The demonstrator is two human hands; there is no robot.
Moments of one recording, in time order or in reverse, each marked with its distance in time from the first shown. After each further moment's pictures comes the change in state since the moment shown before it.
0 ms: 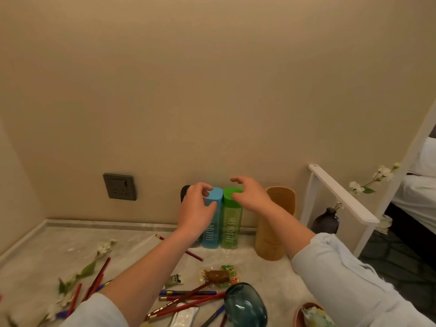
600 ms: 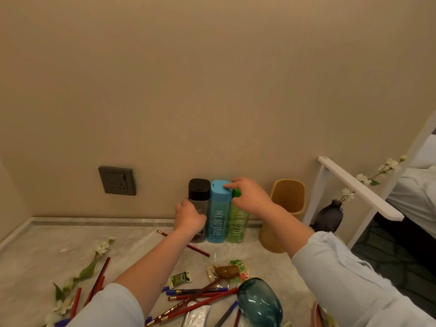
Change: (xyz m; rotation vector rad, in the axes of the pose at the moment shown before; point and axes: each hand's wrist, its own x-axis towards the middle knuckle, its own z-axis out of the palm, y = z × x) left_hand 0.025 -0.075 0.007 0.087 -0.259 -0.457; right_hand 0.006 -0.017 0.036 -0.292 -0.078 -0.043
